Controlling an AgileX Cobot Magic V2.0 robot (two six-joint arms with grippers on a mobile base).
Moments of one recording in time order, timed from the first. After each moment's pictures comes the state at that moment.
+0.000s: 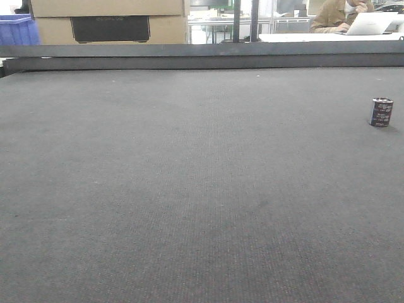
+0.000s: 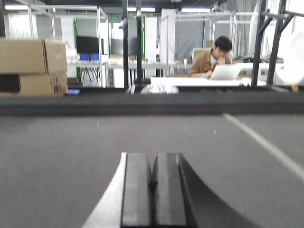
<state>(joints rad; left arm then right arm) -0.13 0.01 -0.16 0.11 -0.05 -0.15 -0.05 0.00 -0.05 0.07 -0.04 -0.01</state>
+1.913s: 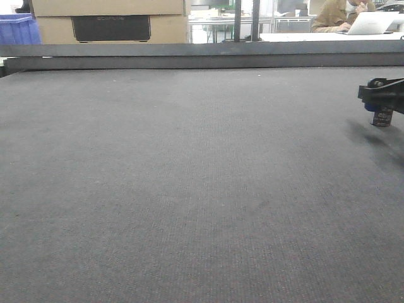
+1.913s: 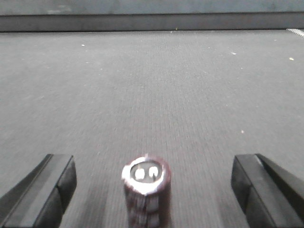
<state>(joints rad) -0.15 0.52 -0.74 0.16 0.47 -0.16 0.00 1.96 -0.74 0.08 -0.98 -0.01</state>
